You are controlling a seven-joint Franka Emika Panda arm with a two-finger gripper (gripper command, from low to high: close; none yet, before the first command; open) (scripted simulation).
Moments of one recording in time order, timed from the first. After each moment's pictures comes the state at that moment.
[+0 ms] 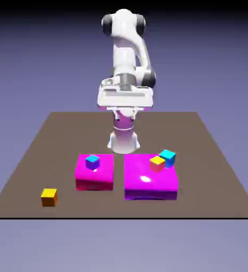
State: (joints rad) arm -0.01 -0.53 0.00 -2.78 0.00 3.02 0.79
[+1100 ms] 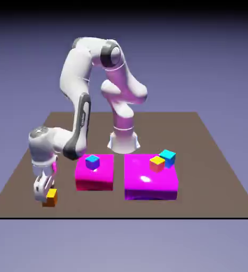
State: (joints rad) arm -0.52 0.58 -0.07 -2.16 0.09 2.73 1.74
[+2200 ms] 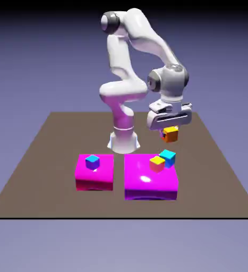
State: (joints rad) arm 0.32 -0.38 0.24 -2.76 0.13 2.38 0.83
